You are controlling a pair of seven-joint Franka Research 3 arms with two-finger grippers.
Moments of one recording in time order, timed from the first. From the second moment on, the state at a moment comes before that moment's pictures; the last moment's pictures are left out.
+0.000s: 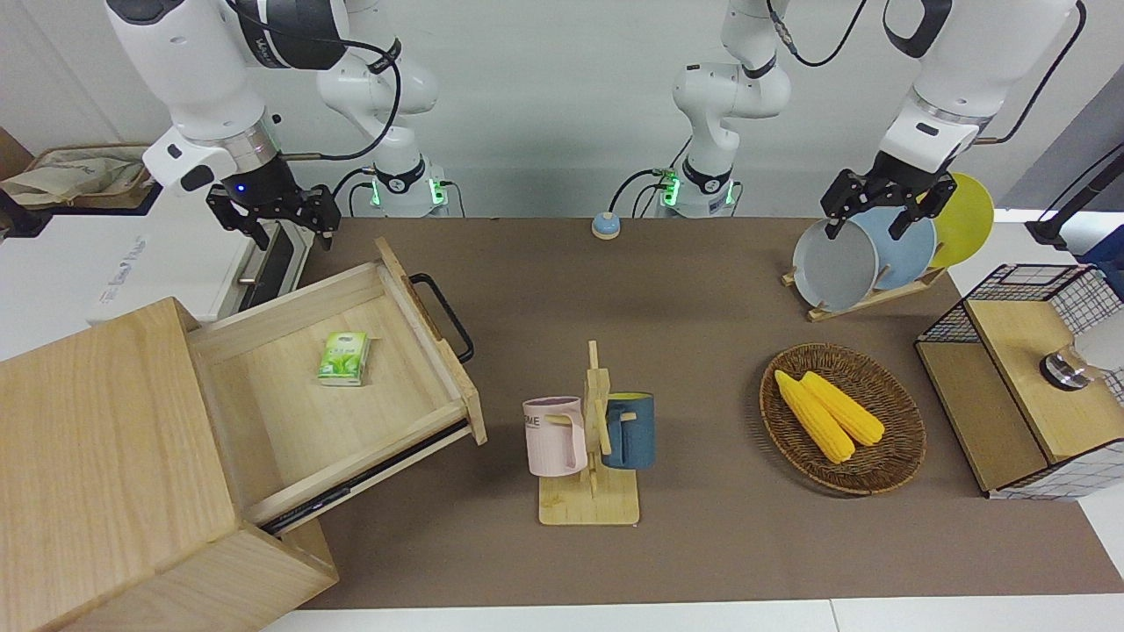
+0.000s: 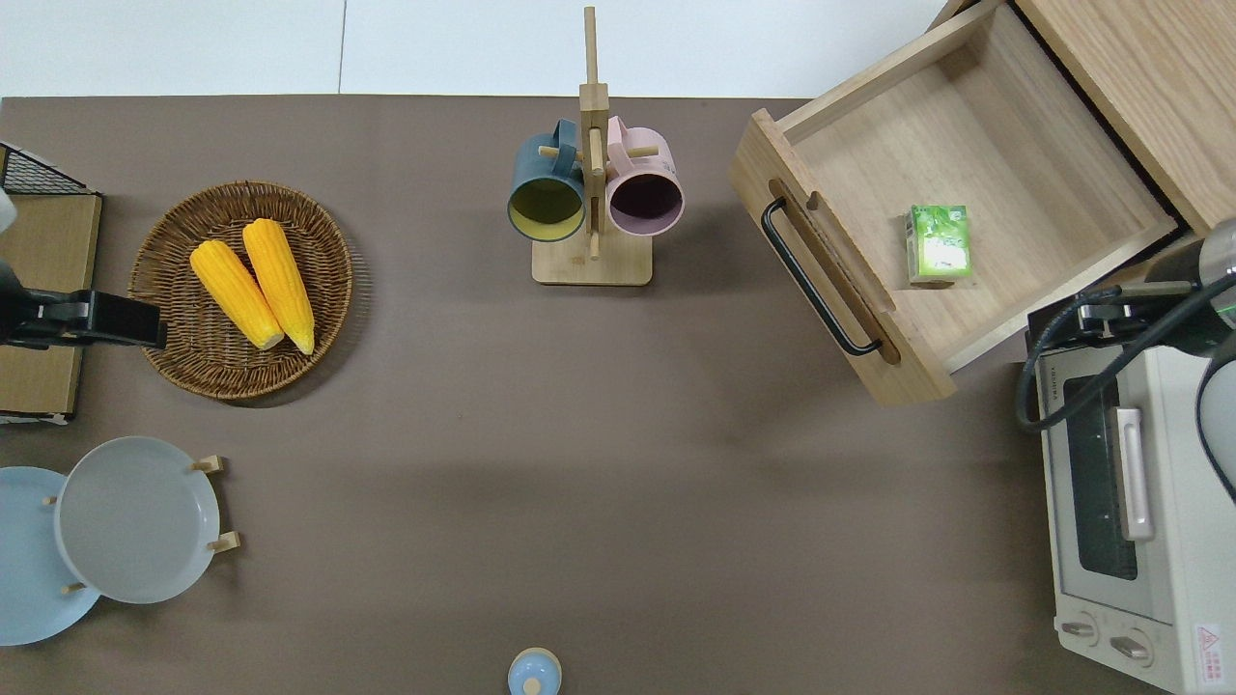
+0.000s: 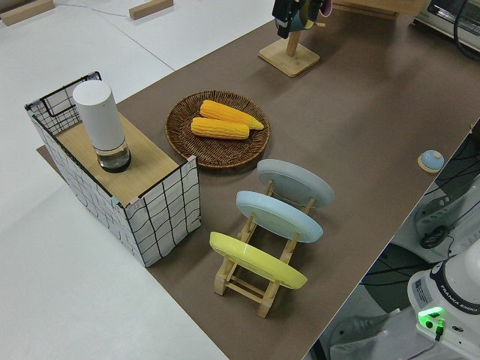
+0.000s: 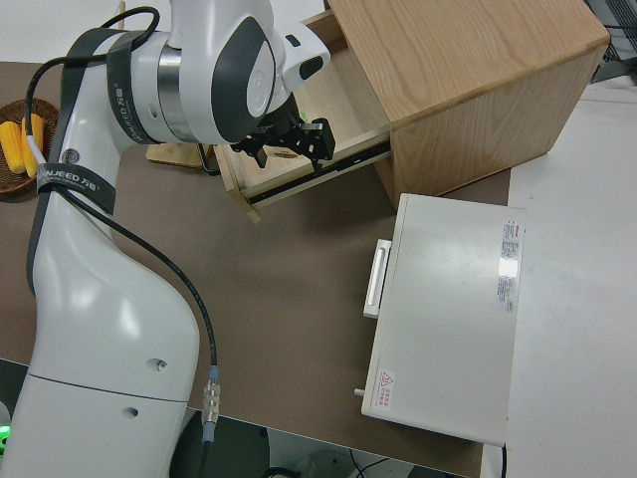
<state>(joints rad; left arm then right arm) -0.15 0.04 0.15 -1.49 -0.02 1.55 0.05 -0.06 0.07 0.07 -1.52 -0.02 1.53 0.03</state>
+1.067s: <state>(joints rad) -0.15 0.04 0.15 -1.49 -0.02 1.55 0.05 -0.05 0.07 0.07 -1.46 -0.02 1.45 0.01</state>
